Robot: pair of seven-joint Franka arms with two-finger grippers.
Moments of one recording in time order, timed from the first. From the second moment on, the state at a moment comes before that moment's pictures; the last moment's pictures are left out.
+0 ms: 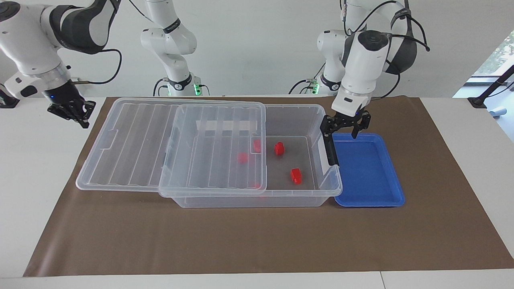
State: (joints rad) left arm -0.16 -0.02 -0.16 -1.92 0.04 2.02 -0.35; right arm -0.20 -0.04 -0.15 -1.87 -0.03 1.88 -0.41
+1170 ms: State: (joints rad) left arm -0.04 -0.04 -0.01 -1.63 -0.02 1.62 0.06; right arm -0.07 0.04 -0.14 -1.92 -0.02 1.97 -0.28
